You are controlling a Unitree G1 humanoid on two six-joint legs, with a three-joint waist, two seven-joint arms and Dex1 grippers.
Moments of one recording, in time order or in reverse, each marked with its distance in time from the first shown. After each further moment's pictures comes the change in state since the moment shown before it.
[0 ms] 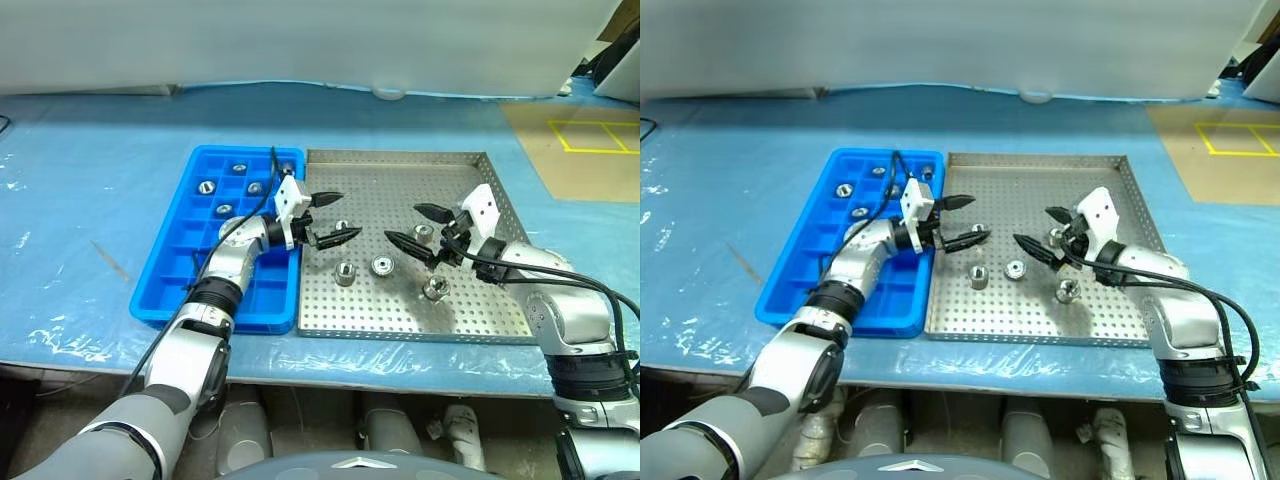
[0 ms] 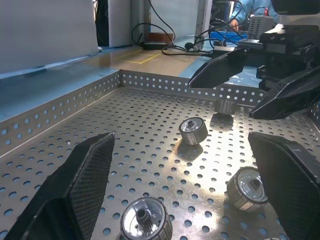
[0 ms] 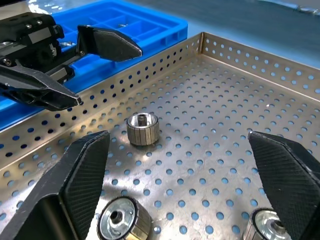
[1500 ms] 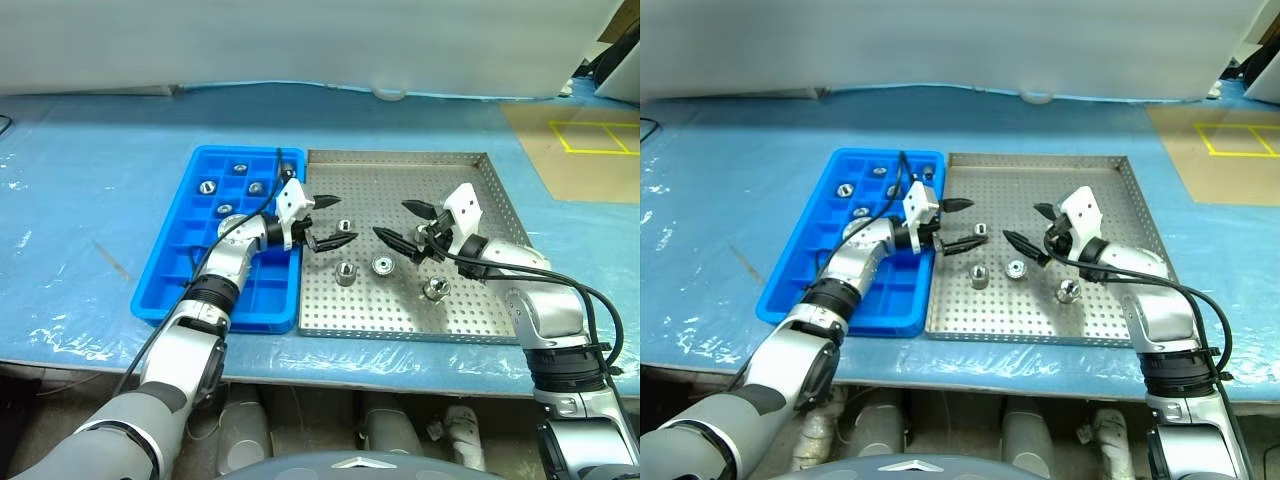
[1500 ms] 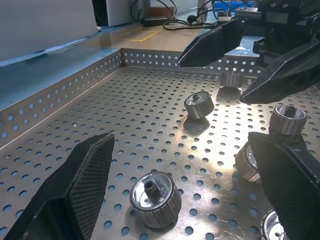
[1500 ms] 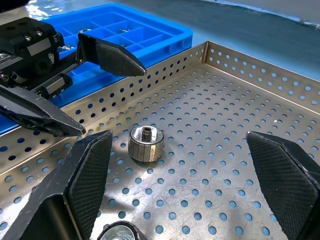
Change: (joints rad) left arm -0.014 0.027 -0.041 0.014 0.084 -0.003 0.022; right arm -0.026 0.048 0.053 0.052 -0.080 -0.071 0.006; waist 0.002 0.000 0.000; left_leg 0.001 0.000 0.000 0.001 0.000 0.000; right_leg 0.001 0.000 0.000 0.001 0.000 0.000
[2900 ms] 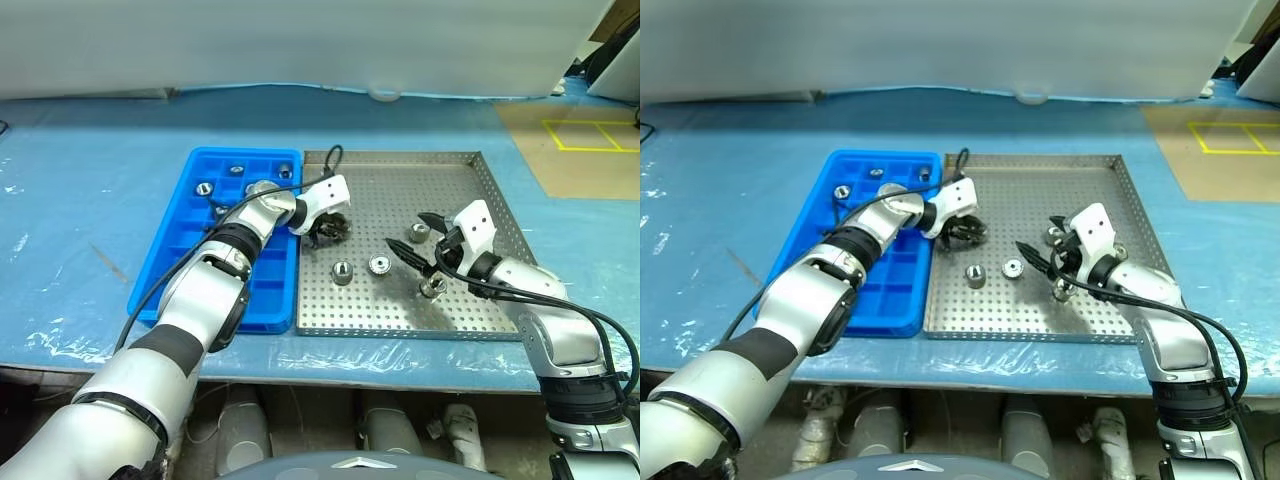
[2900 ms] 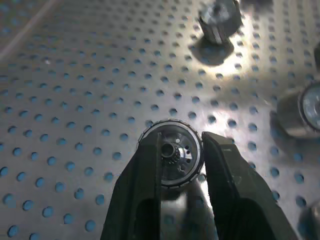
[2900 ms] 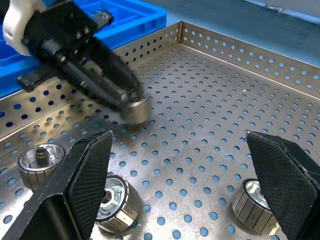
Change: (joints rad) left arm -0.356 -0.051 -0.024 0.411 0.200 0.168 0.108; right arm 0.112 0.001 -0.034 -0.112 -0.017 0.024 -0.079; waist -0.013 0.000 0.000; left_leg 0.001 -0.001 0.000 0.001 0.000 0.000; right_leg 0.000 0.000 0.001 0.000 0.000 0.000
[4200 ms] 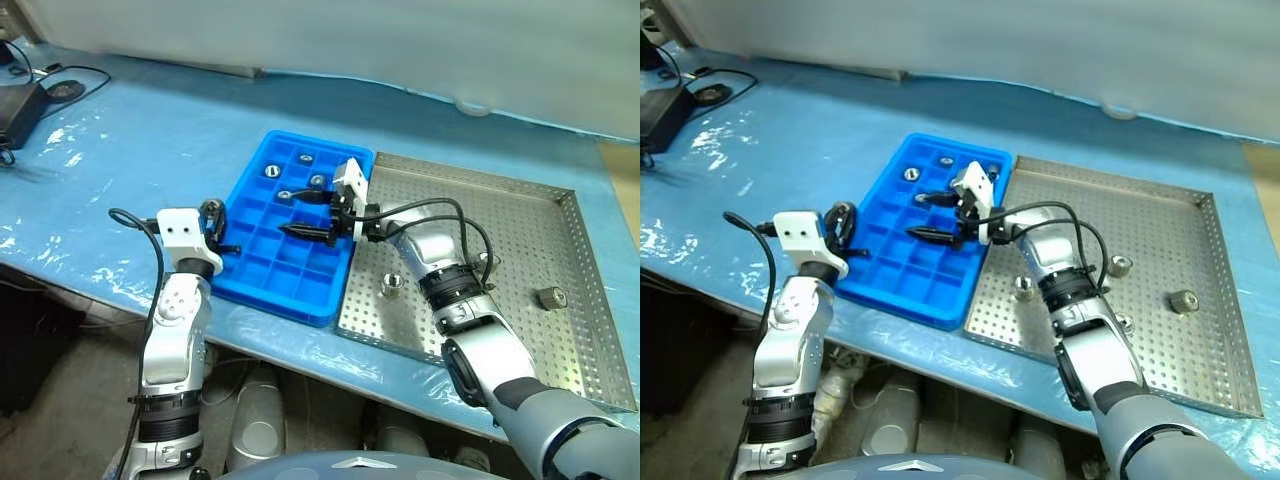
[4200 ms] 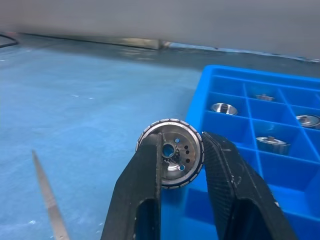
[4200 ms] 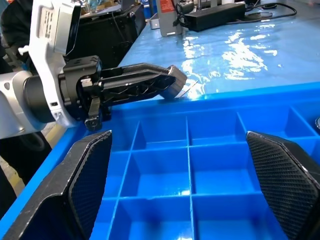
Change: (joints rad) left arm 0.983 -0.022 0.250 -1.429 -0.182 0.301 0.845; right arm -0.580 0.347 0.230 0.758 -0.051 -0.259 0.449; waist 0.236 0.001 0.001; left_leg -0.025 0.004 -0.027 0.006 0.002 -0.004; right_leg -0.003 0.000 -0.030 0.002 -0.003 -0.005
